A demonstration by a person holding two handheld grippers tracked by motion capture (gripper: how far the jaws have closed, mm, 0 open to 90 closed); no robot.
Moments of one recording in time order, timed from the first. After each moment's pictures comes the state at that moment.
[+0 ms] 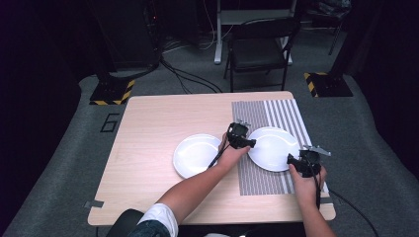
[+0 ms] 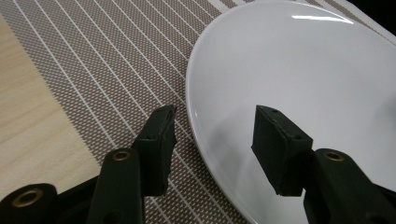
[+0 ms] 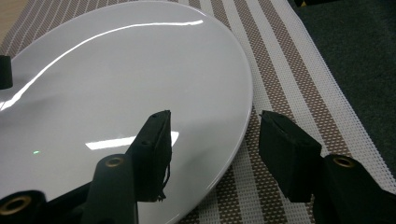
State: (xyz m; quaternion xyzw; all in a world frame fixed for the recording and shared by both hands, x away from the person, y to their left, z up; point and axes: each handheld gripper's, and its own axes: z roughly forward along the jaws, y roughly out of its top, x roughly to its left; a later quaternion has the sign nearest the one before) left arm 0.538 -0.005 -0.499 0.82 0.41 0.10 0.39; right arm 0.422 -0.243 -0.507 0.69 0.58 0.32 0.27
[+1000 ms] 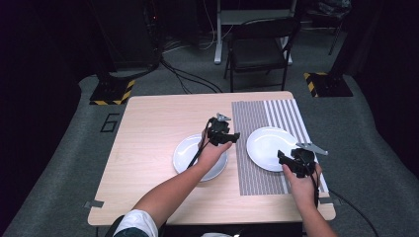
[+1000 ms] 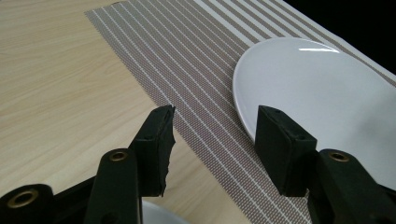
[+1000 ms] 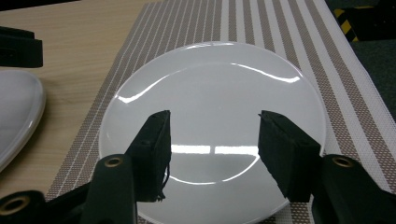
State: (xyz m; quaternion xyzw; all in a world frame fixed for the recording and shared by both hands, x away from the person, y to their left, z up) left arm 0.522 0.064 -0.460 0.79 0.42 0.13 0.42; right arm 0.404 -0.214 -0.470 0.62 0.63 0.39 0.26
